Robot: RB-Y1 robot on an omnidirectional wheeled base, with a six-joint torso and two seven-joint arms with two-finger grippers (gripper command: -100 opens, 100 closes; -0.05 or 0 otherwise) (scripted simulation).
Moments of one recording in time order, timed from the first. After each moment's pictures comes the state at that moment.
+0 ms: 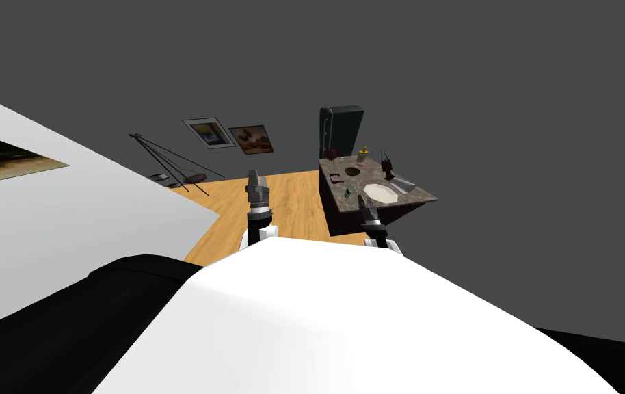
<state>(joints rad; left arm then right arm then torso) 0.48 -0.01 0.06 -2.30 -0.12 -0.49 -0.08 0.35 -0.15 -0.02 -1.74 0.24 -0.58 0.55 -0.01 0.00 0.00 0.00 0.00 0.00</state>
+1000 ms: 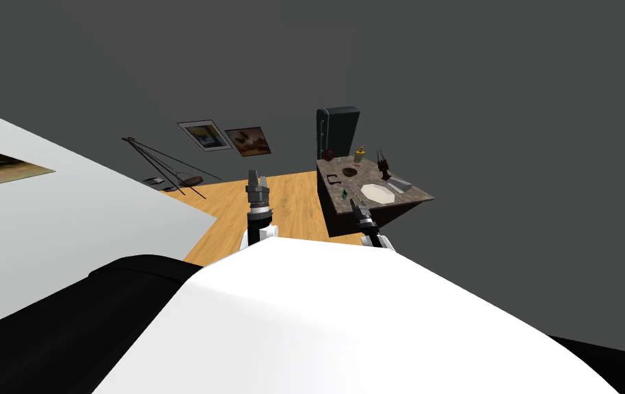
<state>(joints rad) 0.48 -0.01 0.06 -2.30 -0.12 -0.49 -0.08 0.22 -0.16 -0.02 -1.49 0.32 -0.56 0.70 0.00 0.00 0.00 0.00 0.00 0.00</state>
